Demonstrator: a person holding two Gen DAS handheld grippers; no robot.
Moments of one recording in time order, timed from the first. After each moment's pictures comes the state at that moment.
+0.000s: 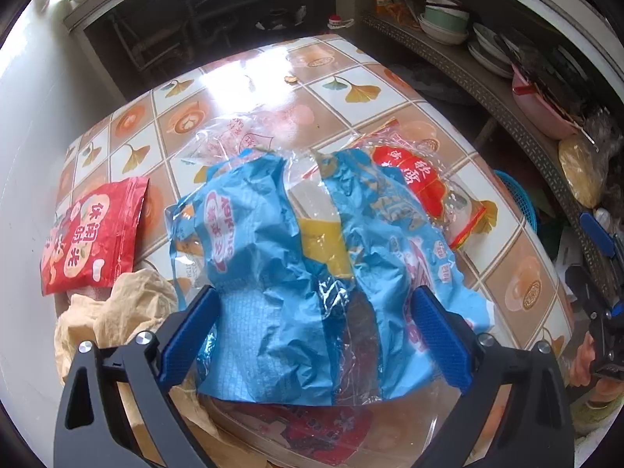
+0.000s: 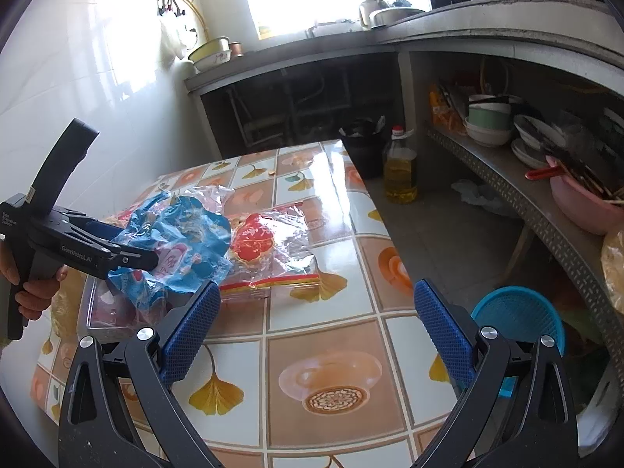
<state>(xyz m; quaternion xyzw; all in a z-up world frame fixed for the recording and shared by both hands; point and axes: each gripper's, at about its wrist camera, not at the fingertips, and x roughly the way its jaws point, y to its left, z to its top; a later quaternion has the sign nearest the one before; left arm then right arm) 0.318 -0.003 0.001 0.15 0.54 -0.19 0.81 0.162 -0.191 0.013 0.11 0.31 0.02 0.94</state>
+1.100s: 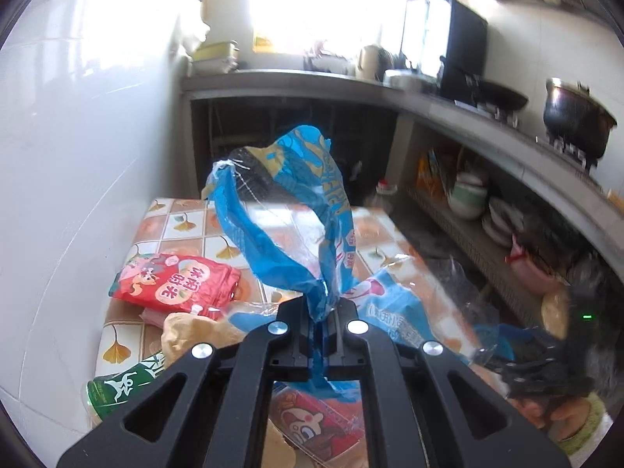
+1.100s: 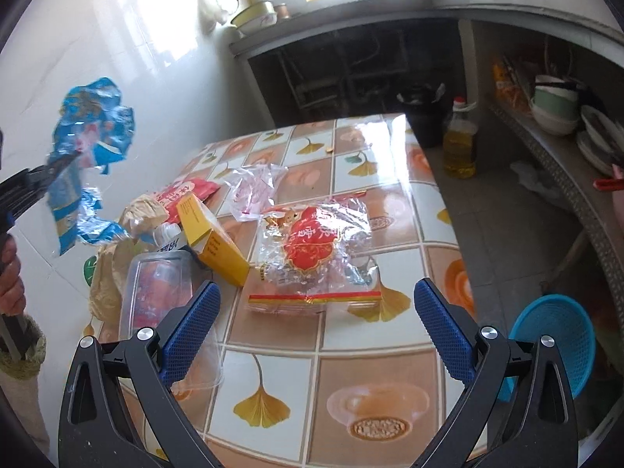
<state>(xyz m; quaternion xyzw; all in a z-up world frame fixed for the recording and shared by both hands) 0.244 0.083 0.125 -0.02 0.30 -0.12 0.95 0.232 -0.179 0.018 0.12 0.39 0.14 0.90</state>
